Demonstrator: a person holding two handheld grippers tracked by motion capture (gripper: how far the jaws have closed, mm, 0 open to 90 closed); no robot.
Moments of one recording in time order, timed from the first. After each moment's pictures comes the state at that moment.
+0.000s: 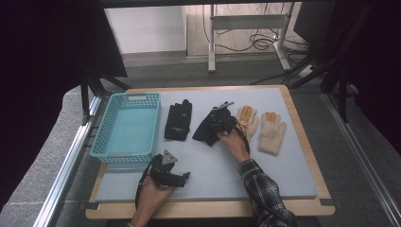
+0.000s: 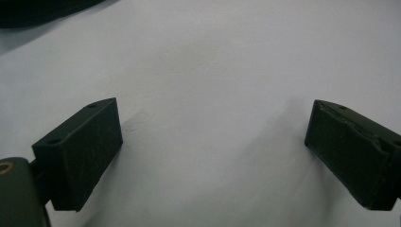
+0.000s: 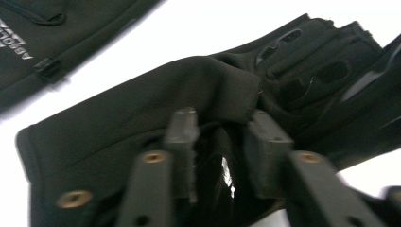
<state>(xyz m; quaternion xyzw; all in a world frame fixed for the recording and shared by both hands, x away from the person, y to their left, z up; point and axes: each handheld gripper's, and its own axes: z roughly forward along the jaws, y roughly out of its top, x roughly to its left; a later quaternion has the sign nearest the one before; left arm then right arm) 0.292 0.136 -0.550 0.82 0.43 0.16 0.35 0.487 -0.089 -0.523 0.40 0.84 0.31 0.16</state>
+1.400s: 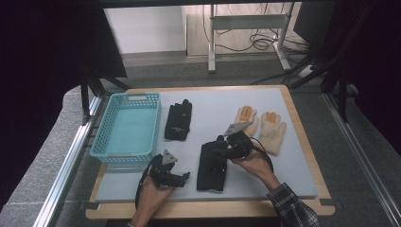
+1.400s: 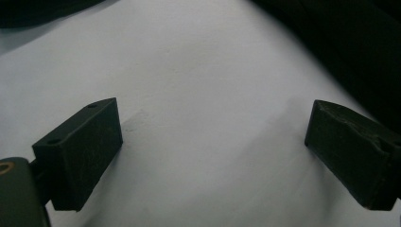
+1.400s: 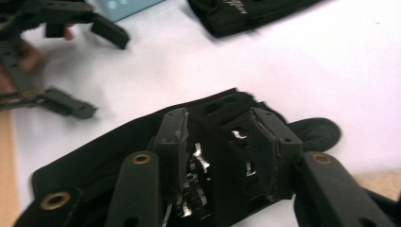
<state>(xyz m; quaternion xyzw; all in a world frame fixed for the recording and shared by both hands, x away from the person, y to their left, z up) 0.292 0.136 -0.550 0.82 0.43 0.15 0.35 0.382 -0.137 -0.483 0.23 0.89 0.39 0.06</state>
